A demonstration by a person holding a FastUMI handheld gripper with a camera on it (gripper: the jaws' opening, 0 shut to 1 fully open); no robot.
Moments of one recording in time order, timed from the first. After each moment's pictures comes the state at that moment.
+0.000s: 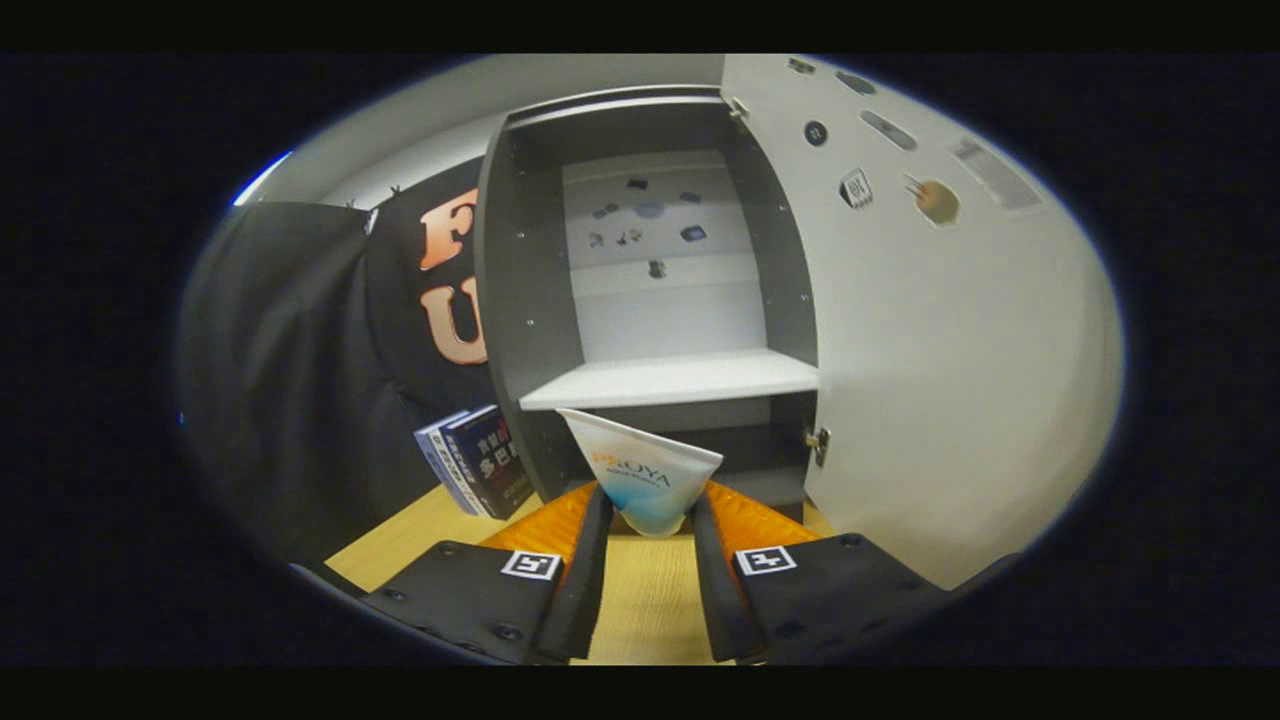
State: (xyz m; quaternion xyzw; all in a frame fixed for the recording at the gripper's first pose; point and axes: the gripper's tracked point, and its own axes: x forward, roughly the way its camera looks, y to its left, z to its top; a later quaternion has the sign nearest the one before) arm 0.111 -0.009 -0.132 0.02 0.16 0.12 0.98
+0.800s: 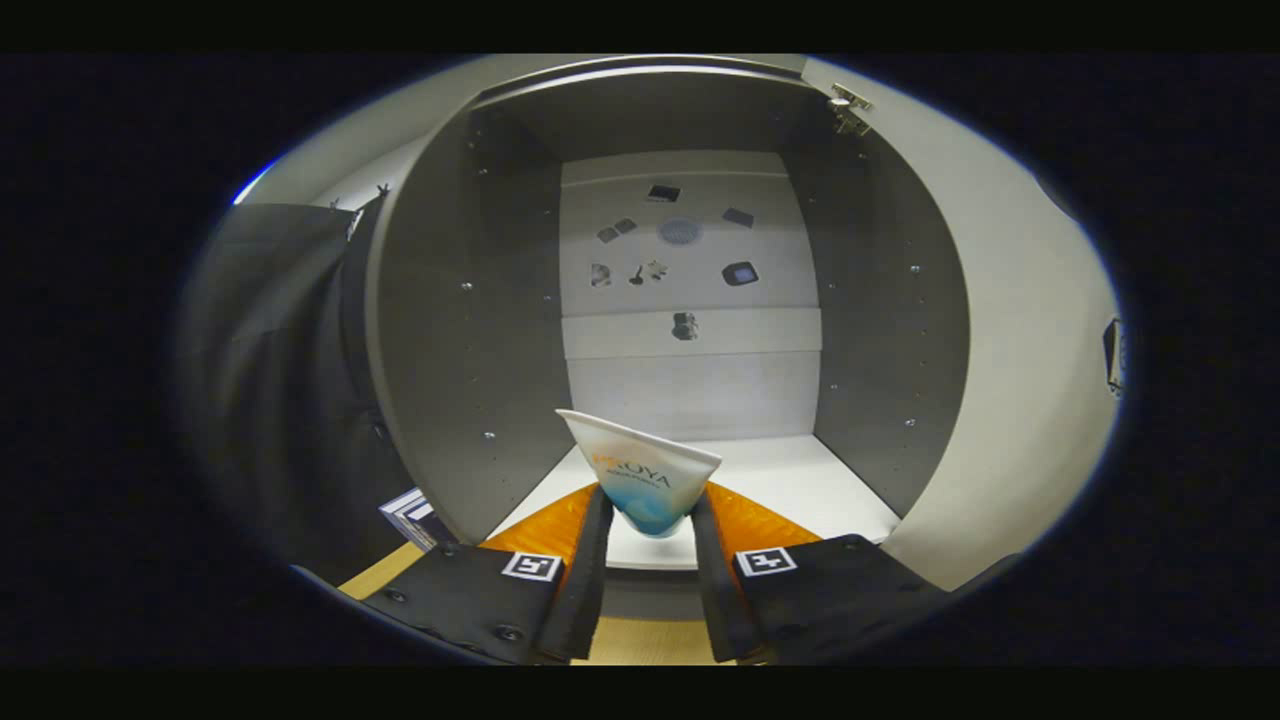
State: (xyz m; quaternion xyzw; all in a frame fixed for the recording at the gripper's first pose) arm 0.315 0.024 -0.105 0.00 0.20 0.10 0.97
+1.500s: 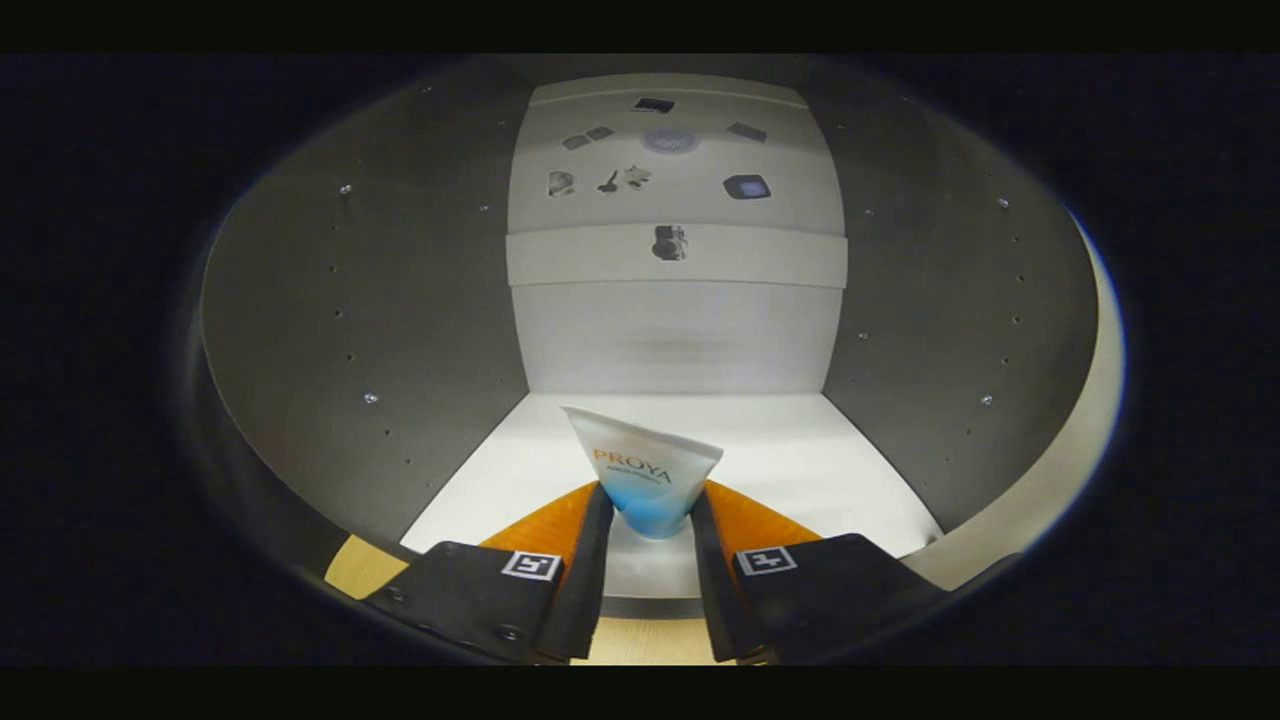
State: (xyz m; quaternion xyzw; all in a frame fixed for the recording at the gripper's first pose) arm 0.369 0.022 -0.163 -0.04 0.28 0.07 0.95
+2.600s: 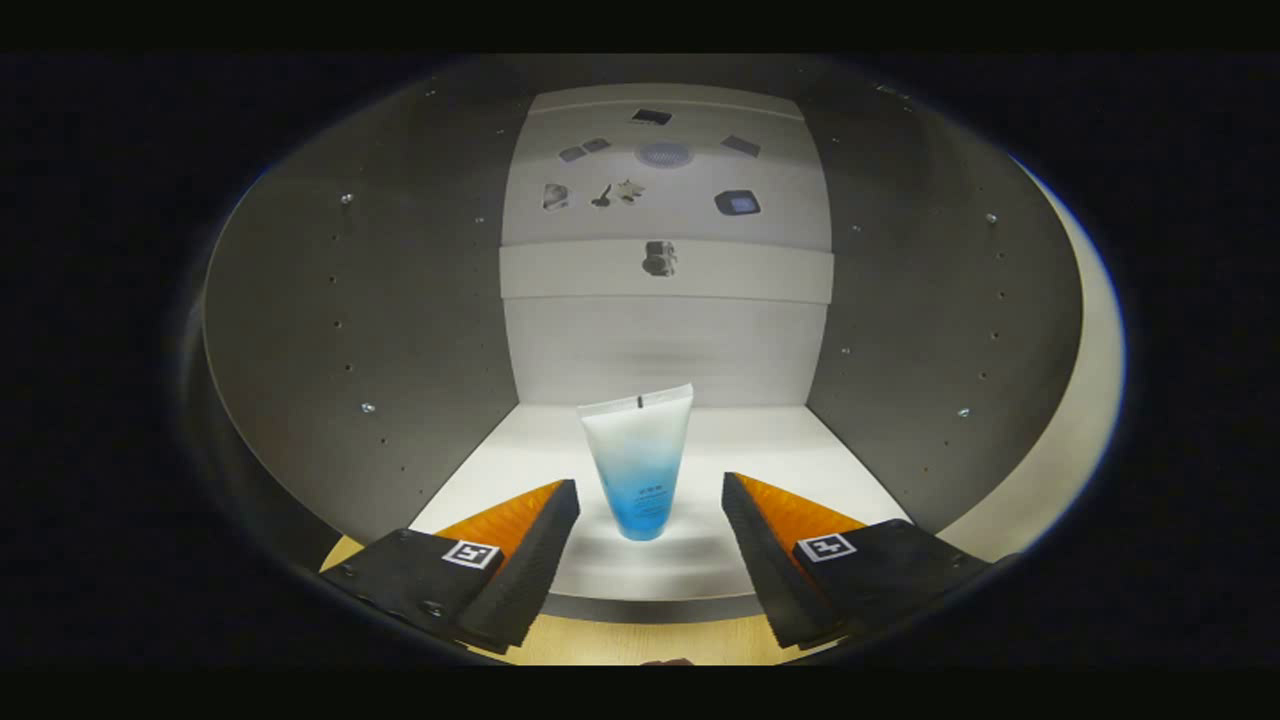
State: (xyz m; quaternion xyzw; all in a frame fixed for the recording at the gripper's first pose) arm 0.360 0.015 -0.137 -0.05 0.25 0.06 0.96
